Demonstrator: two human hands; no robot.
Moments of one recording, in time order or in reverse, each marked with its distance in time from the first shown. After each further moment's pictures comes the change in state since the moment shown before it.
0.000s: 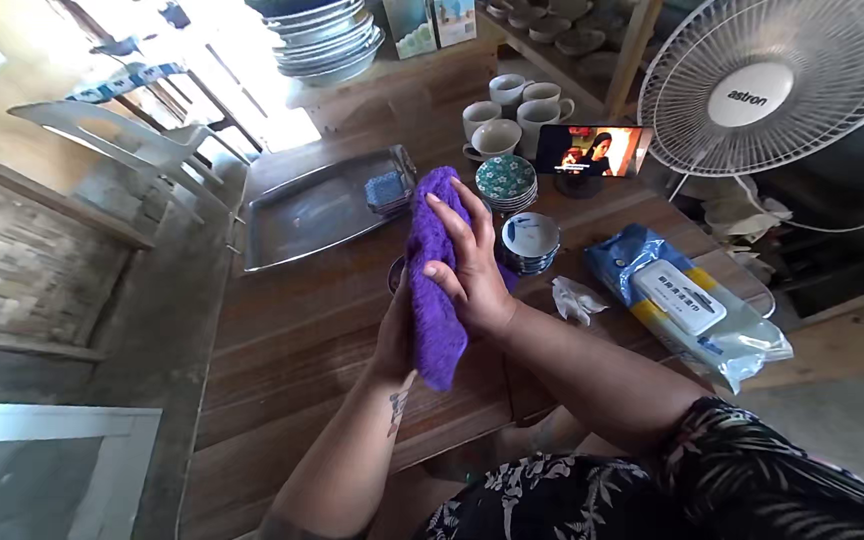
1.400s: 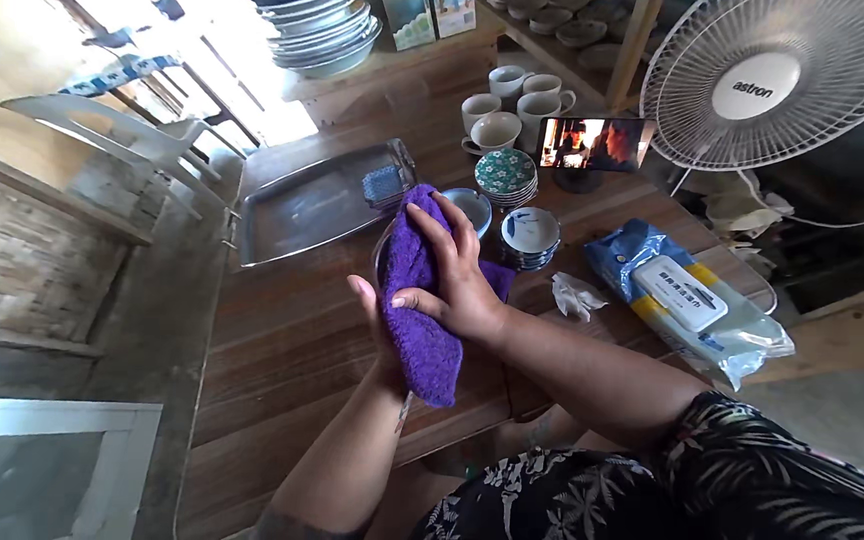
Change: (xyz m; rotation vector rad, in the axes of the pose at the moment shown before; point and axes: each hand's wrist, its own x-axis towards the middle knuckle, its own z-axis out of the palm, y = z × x) left_hand 0.021 -0.025 -0.003 -0.213 -0.029 0.329; right_hand -0.011 -0.010 0.007 -0.028 -0.128 0.101
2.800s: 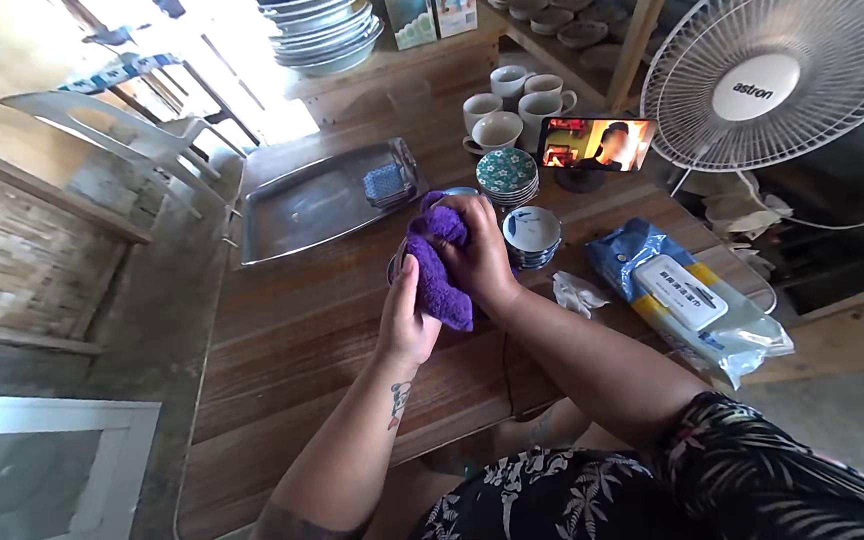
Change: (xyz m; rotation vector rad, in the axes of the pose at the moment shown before) left_hand 0.004 0.006 0.016 0.064 0.000 -0.158; right_hand 0.023 0.021 -0.010 0.057 0.181 -0.008
